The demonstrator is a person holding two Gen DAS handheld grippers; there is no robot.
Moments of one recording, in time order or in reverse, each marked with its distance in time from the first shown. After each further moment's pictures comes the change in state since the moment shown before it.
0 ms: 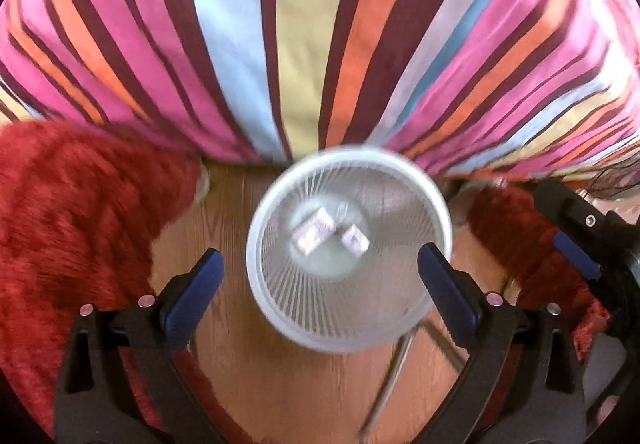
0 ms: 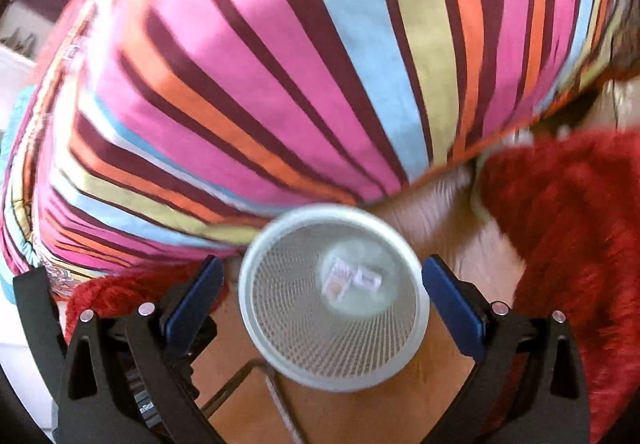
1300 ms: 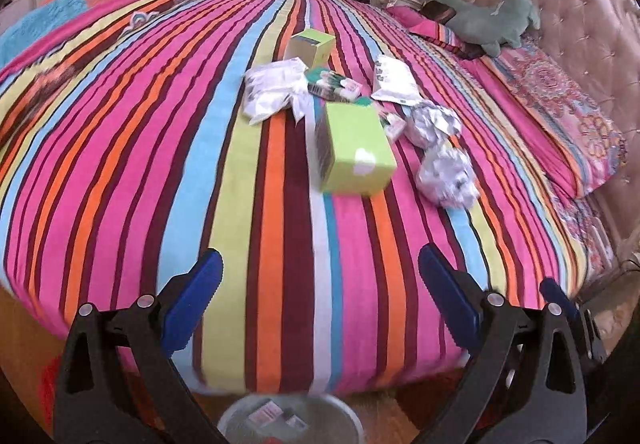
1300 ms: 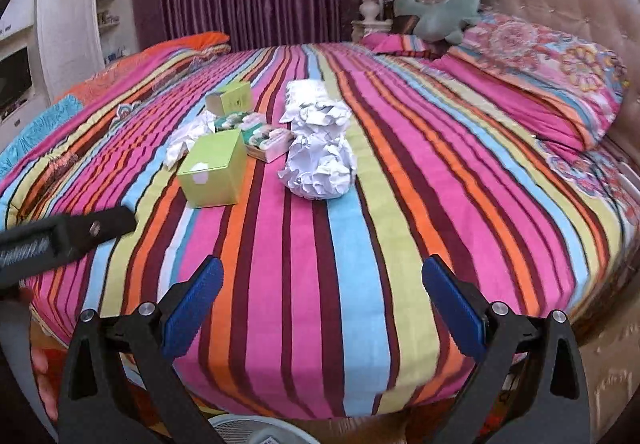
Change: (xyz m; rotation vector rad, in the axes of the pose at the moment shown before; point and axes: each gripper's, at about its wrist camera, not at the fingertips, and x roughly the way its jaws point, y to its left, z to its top) left arm -0.134 -0.056 0.175 0.012 -0.529 -0.123; right arm -0.076 0.066 0.122 -0.395 -0.554 -0.088
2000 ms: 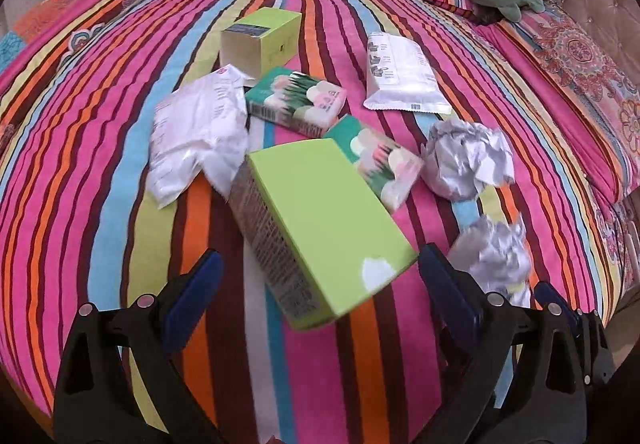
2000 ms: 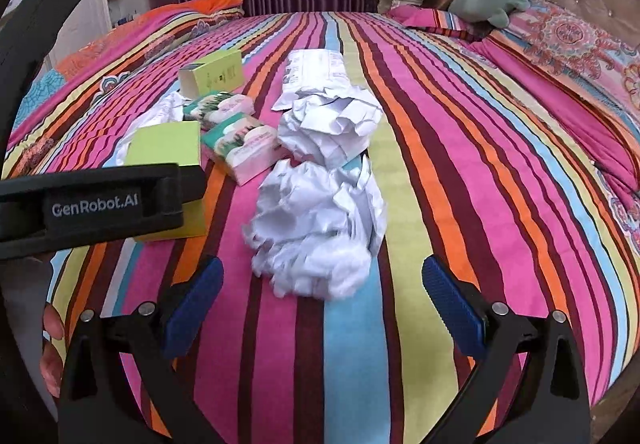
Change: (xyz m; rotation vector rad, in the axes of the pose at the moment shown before) left arm 0.117 -0.042 0.083 0.077 0.124 0.058; right arm 0.092 -0.005 0.046 -0.074 0.103 0.036
